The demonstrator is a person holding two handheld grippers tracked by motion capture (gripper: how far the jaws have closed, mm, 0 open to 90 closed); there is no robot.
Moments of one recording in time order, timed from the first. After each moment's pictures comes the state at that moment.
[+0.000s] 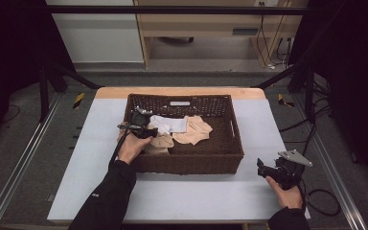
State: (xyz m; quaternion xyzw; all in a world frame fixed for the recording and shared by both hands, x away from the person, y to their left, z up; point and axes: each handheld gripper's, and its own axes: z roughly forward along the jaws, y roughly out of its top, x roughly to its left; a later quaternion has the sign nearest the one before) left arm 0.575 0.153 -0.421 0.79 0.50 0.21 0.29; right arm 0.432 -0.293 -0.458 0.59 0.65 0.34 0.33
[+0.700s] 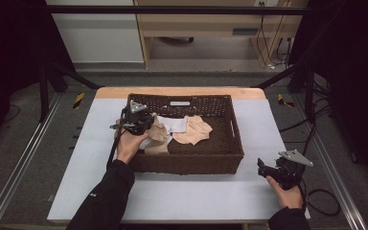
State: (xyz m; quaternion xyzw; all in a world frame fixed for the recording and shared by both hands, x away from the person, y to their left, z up) left arm 0.561 0.162 -0.389 0.74 0.46 0.25 0.43; right arm 0.432 -0.294 -0.457 0.59 0.65 0.34 0.33
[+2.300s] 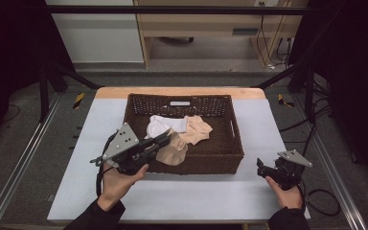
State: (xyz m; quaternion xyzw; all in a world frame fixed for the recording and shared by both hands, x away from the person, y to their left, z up) left arm 0.406 0.144 -0.313 0.73 0.26 0.20 0.60; right arm 0.430 -0.291 -0.456 0.59 0.65 0.34 0.34
